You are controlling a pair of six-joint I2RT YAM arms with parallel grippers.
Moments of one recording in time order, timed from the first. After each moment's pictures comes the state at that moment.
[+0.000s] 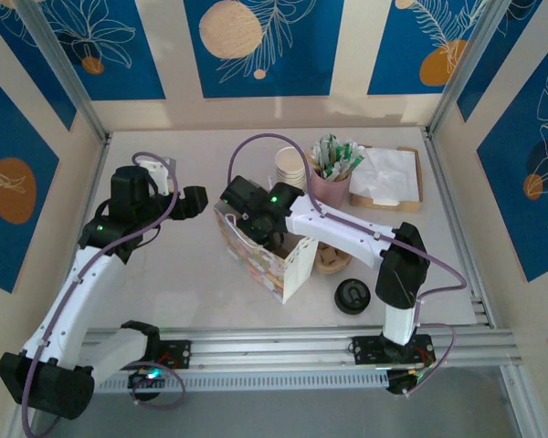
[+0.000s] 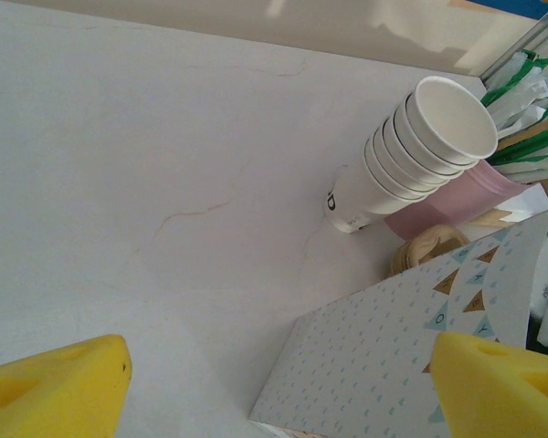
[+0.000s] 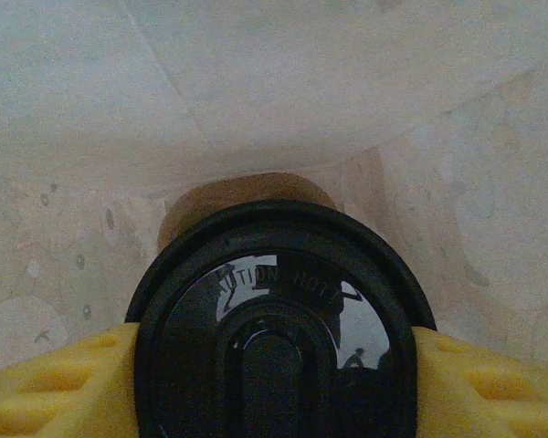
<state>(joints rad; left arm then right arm) -0.25 1.01 1.04 -0.59 0.23 -0.31 0.99 1.83 1.69 -1.03 0.23 0.31</state>
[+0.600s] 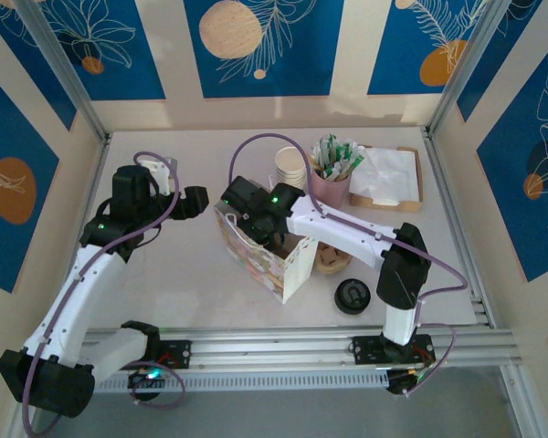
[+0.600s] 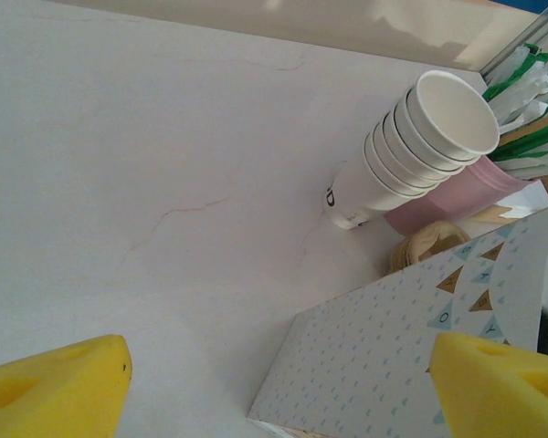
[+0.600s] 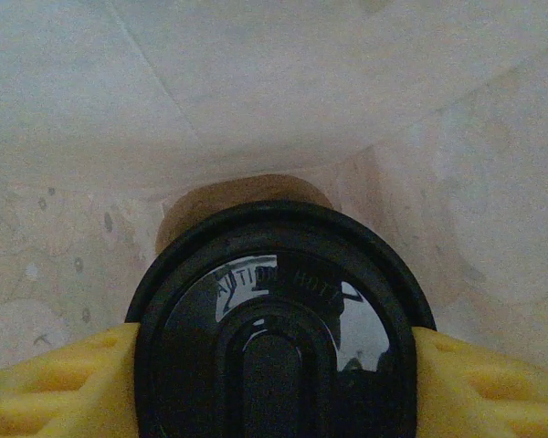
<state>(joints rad) -0.25 1.02 1.04 -0.59 0.24 -0.31 0.99 1.82 1.69 -1.02 0.24 0.32</state>
